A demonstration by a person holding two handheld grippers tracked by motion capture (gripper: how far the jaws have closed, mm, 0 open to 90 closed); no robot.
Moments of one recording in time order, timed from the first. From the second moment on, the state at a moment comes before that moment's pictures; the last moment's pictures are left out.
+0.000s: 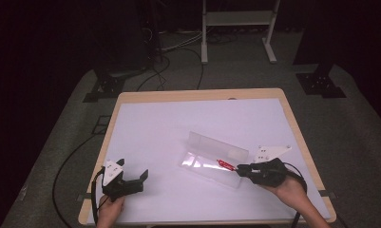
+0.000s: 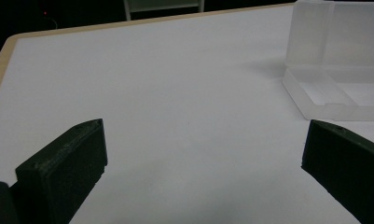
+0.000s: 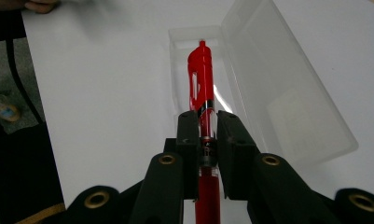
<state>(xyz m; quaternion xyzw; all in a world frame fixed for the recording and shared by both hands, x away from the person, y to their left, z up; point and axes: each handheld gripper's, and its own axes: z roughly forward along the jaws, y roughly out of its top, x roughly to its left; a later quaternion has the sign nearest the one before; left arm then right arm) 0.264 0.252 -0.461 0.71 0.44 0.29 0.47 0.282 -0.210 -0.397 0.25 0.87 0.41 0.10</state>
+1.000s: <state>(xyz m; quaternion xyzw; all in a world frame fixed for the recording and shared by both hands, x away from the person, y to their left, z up) 0.265 0.252 -0.461 0.71 0.44 0.29 0.47 0.311 -0.178 -0.409 0.24 0.88 0.40 0.08</state>
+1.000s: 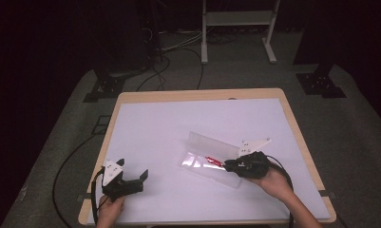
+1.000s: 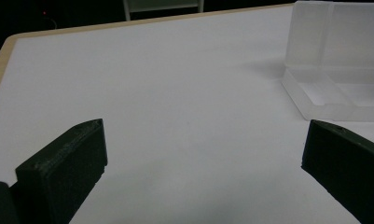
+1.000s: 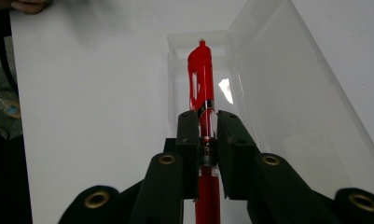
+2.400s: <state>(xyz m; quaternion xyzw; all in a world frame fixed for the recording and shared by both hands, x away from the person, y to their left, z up) 0.264 0.252 -0.461 0.71 0.44 0.29 0.47 0.339 -0.153 -0.439 0.24 0.89 0.38 0.06</state>
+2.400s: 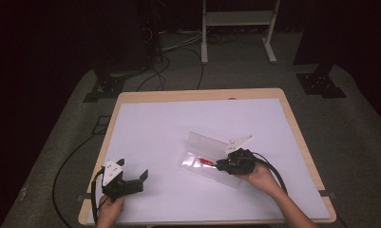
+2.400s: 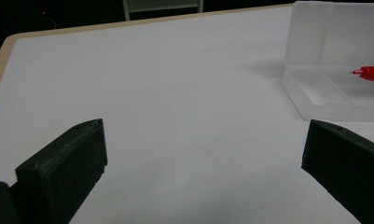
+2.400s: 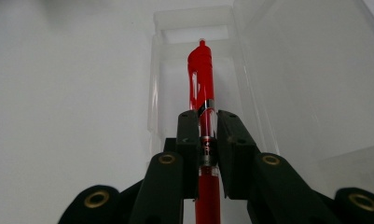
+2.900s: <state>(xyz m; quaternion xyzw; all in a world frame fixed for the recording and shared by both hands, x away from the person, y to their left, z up) 0.264 0.252 -0.461 0.71 0.44 0.29 0.47 0.341 -0.147 -0.452 0.24 0.90 0.36 0.05</state>
